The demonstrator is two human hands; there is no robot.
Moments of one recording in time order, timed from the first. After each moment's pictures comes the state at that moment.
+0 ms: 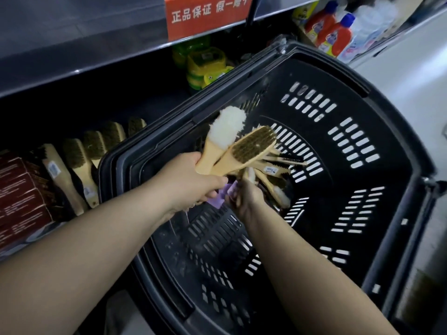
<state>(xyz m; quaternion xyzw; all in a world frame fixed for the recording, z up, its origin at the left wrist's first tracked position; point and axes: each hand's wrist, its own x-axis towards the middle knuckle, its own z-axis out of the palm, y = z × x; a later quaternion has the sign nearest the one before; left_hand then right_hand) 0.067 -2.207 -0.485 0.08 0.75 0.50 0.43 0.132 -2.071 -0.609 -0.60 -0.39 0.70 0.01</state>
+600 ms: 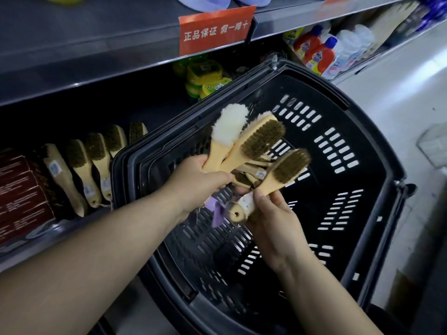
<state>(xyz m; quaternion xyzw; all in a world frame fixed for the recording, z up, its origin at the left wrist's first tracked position) 0.080 -2.207 -0.480 0.07 0.71 0.57 0.42 0.199 -2.107 -0.487 -0.39 -0.42 0.82 0.08</state>
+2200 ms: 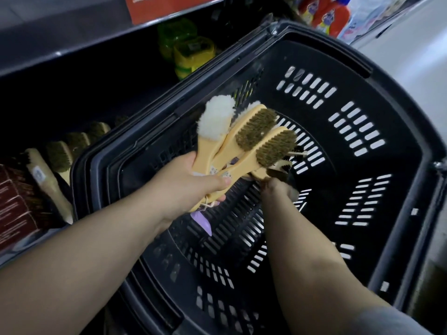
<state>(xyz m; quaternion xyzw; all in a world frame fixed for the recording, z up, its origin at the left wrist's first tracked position) 0.078 -2.195 -0.489 0.07 0.70 0.53 0.48 0.174 -1.989 -0.666 -0.63 -0.45 0.63 0.06</state>
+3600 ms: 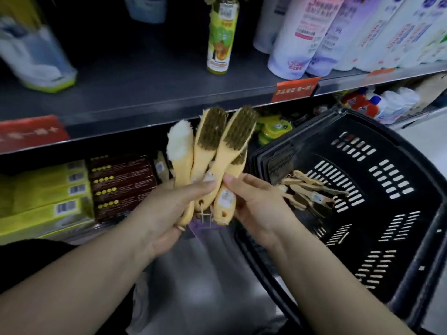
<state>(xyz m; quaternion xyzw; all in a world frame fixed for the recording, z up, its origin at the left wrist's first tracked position) 0.125 -2.389 -0.410 -0.12 0.53 0.76 0.35 0.157 -2.243 -0.420 -0.24 -0.50 0.83 -0.09</state>
